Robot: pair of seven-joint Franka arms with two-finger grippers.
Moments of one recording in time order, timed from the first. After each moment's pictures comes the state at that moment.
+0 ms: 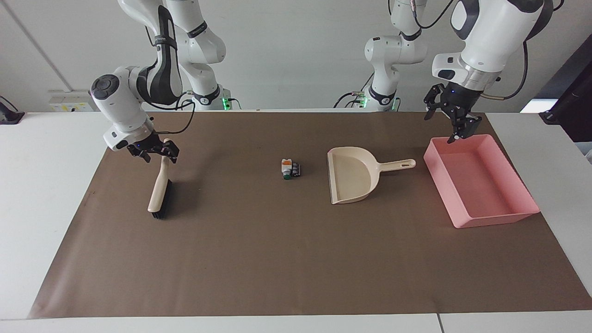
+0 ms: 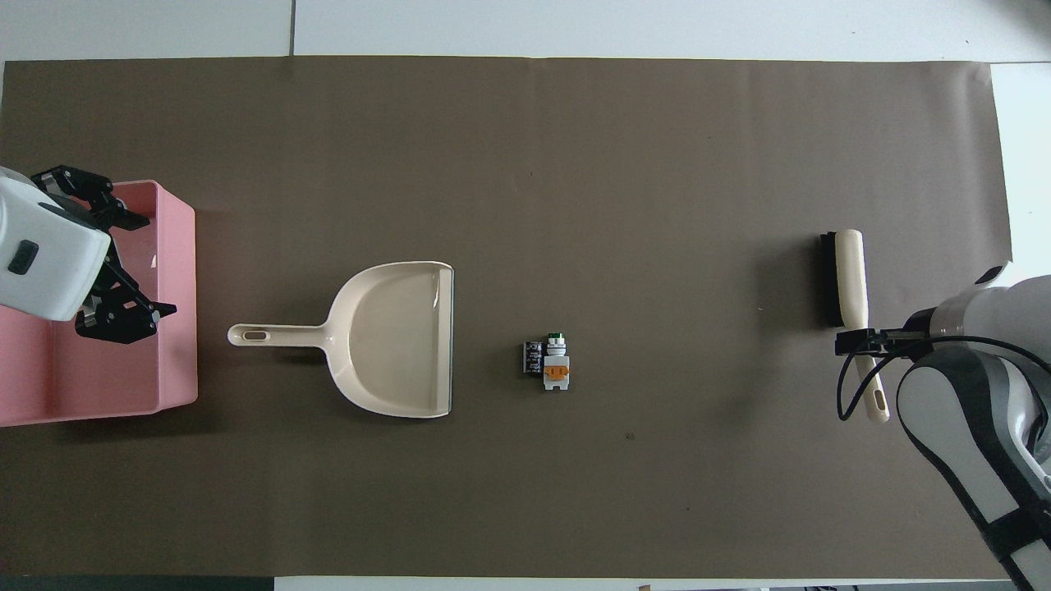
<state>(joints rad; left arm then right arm) -0.12 -0.12 -0.06 -1.83 -0.02 1.75 1.19 -0.11 -0.12 -0.05 -2.40 0.05 2.20 -0.12</state>
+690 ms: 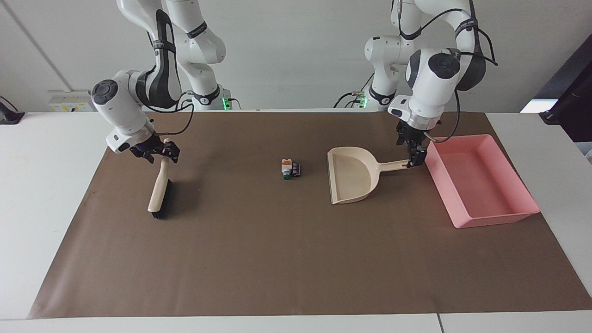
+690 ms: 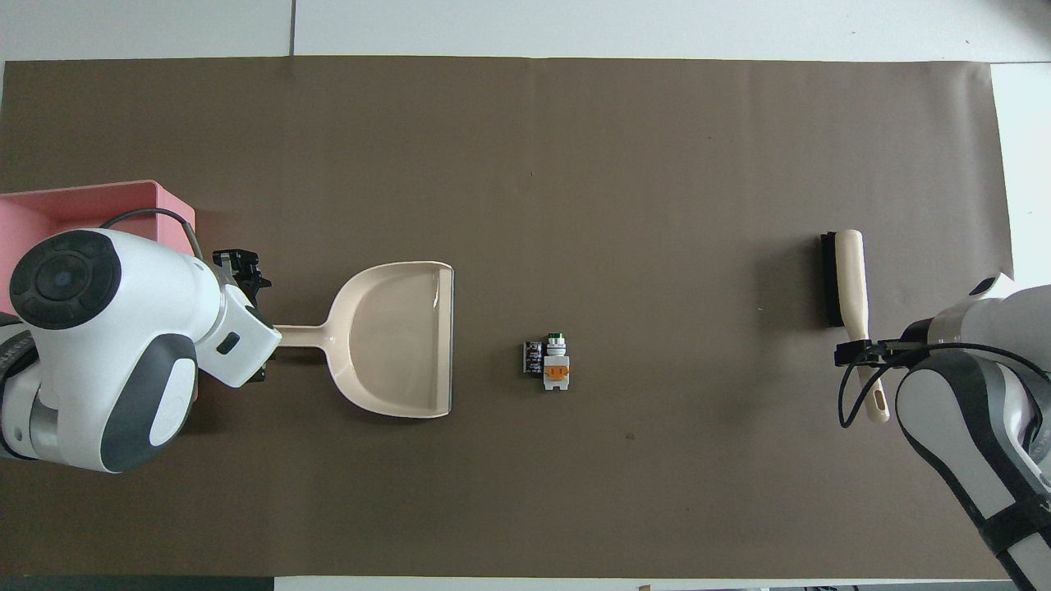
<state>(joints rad) -0.18 -0.13 -0.11 -2.23 0.05 2.10 1.25 -0.13 -0.12 -0.05 -2.44 0.06 2.22 -0.16</state>
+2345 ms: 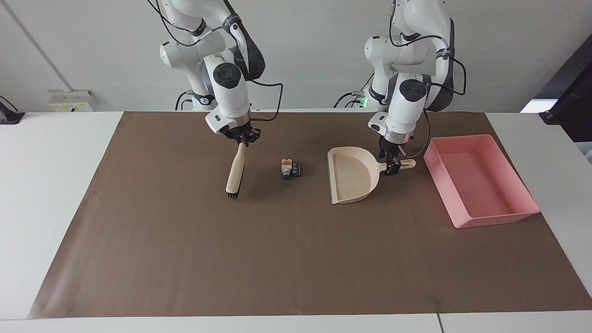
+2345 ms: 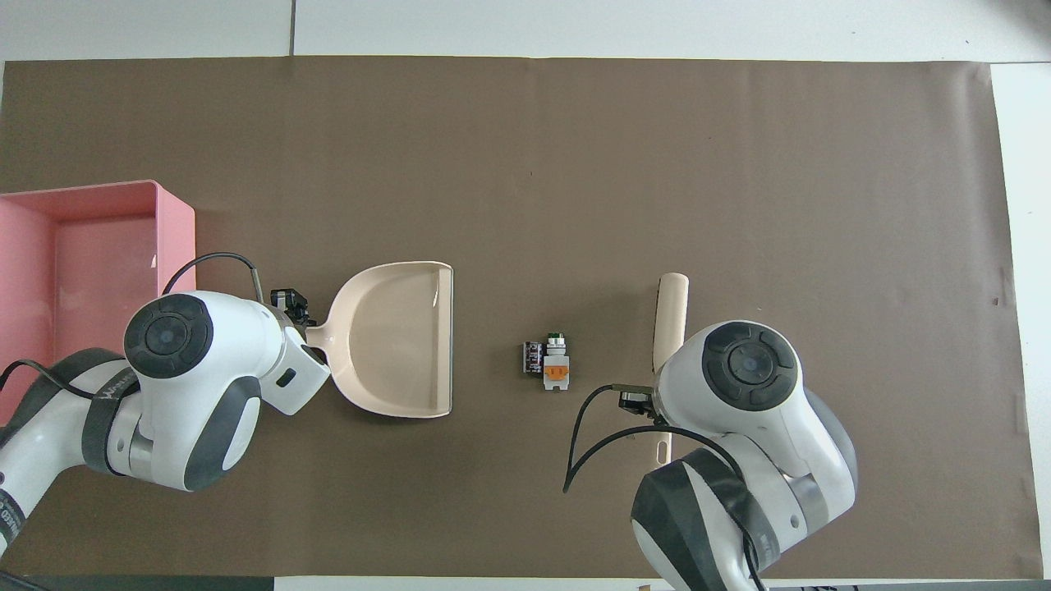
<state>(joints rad) -0.22 -0.09 -0.11 -2.42 0.05 2.34 1.22 0.52 -0.13 -0.01 -2.34 0.06 2.03 0.69</state>
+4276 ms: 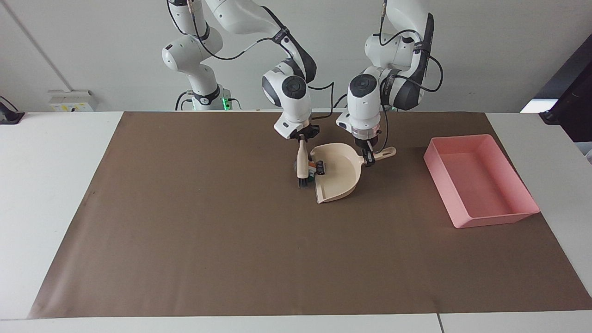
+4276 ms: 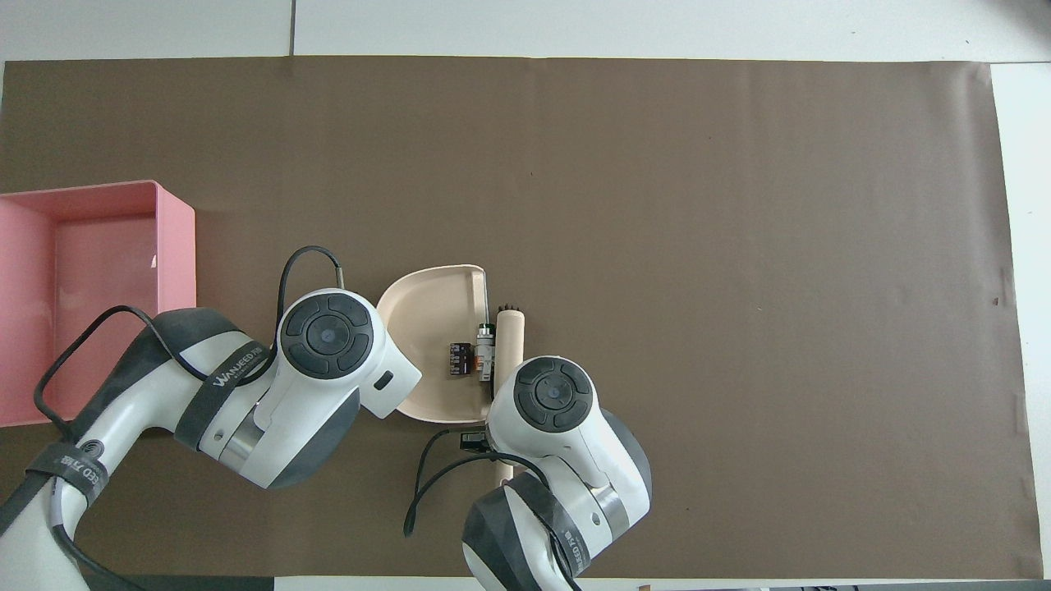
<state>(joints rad) -0.42 -0.01 -0.12 -2.24 0.26 2.11 0.91 0.77 0.19 0.04 -2.13 0.43 2.24 0.56</state>
